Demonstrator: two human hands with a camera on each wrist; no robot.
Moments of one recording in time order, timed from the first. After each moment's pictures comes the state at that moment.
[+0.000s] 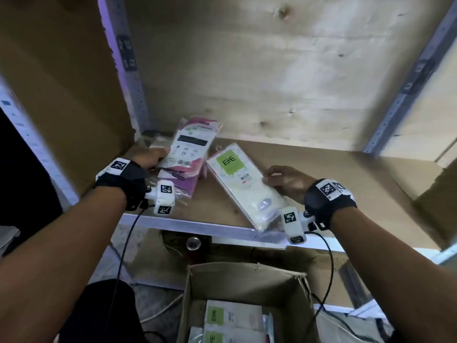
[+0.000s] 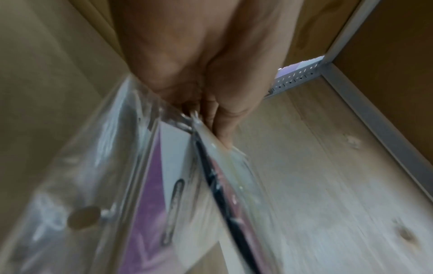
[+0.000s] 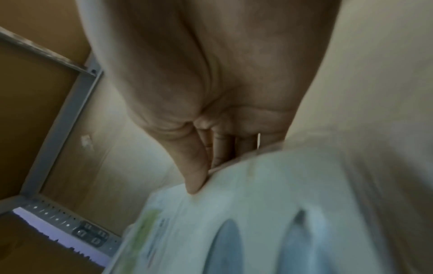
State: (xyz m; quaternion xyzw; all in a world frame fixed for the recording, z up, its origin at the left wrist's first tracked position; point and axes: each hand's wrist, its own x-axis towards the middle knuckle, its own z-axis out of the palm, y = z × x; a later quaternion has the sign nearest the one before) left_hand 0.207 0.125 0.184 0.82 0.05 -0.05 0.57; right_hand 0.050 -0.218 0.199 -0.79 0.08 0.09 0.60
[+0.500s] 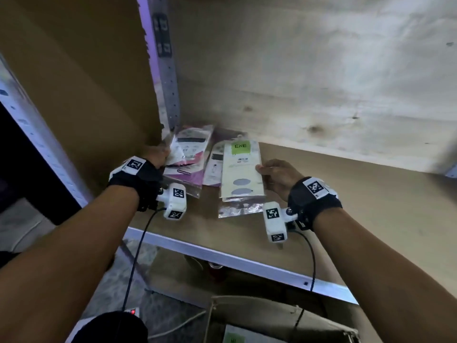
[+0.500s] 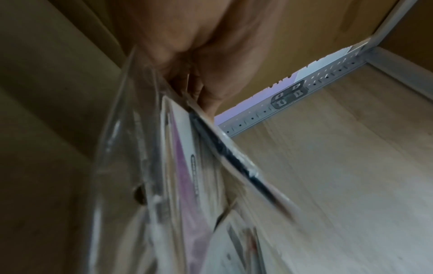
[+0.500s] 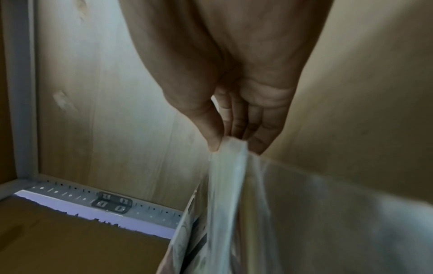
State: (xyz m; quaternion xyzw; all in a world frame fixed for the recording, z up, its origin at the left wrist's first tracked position) left_hand 0.285 0.170 0.148 0.85 0.18 -0.03 0.49; right_hand 0.186 -0.124 0.174 -0.71 0.14 0.08 0.68
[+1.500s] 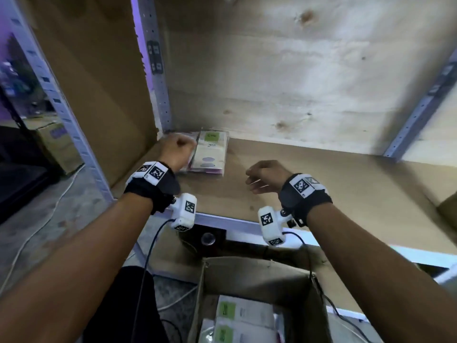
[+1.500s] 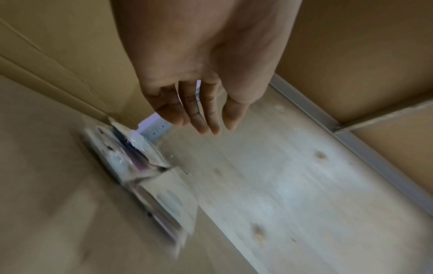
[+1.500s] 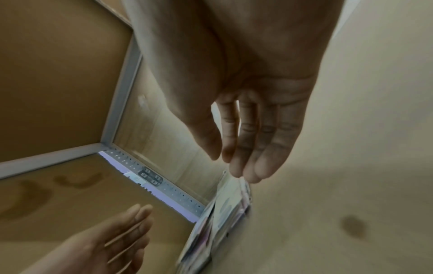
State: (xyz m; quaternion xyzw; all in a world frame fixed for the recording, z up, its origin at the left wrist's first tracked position) left_hand 0.155 0.103 0.210 0.85 -0.04 0.11 0.51; right_hand 0.059 -0.126 0.219 -0.79 0.12 0.09 0.59
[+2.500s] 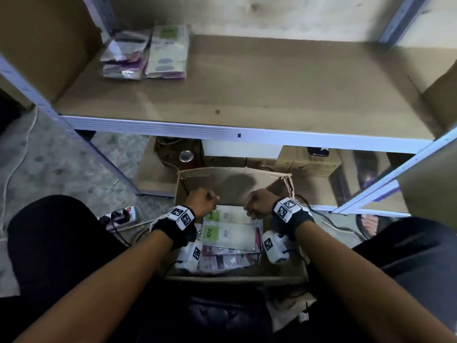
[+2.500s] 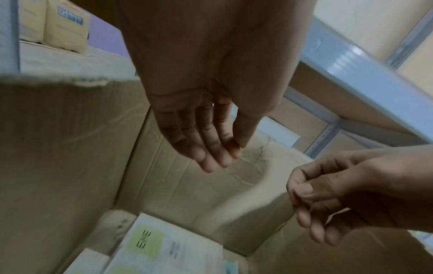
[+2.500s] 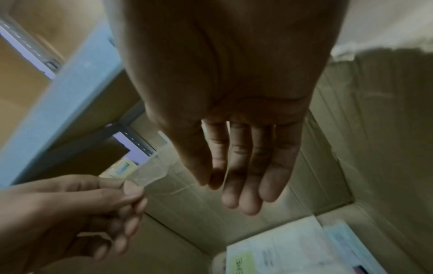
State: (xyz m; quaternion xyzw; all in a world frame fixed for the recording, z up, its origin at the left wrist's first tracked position) left_hand -0.057 0.022 -0.040 0.89 -0.05 -0.28 0.35; right_hand -0.098 -0.187 -0.035 -0.82 0.14 0.36 0.42
